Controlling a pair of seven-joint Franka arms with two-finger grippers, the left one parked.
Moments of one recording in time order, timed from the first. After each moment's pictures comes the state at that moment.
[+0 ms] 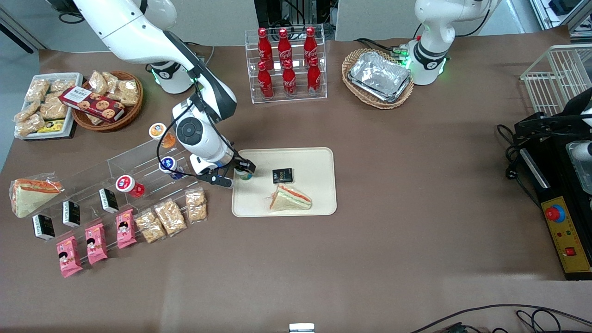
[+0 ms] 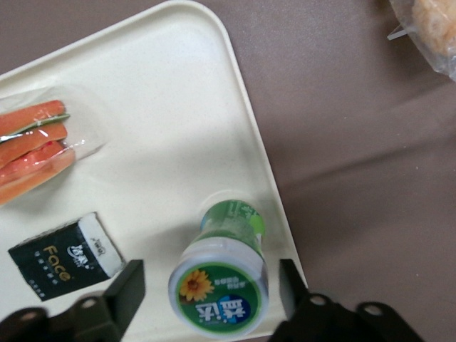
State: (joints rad) arm 0.16 0.34 0.38 -2.19 0.09 2.53 0.79
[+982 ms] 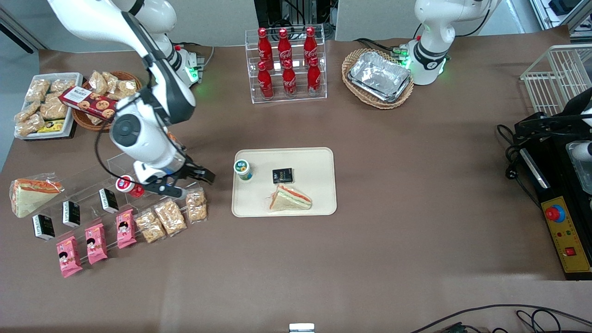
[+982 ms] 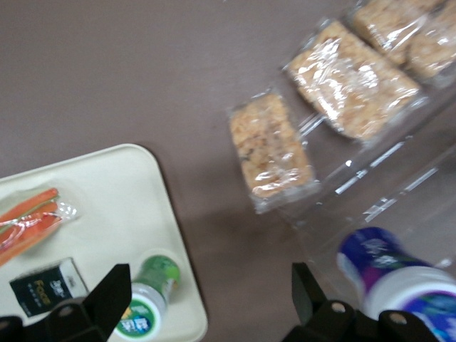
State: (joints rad) arm -0.06 0.16 0.37 -2.12 0.05 2.27 0.55
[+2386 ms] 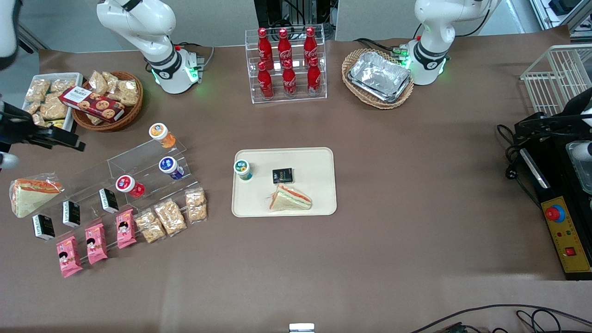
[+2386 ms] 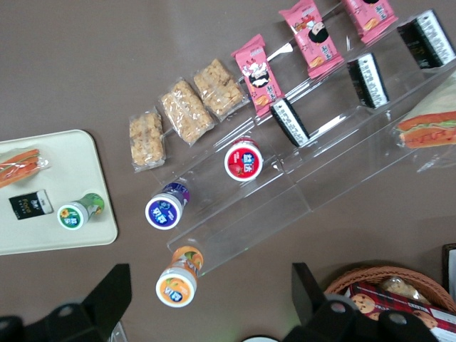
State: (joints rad) arm -0.19 -0.04 0.05 -1.69 0.11 1.55 0.02
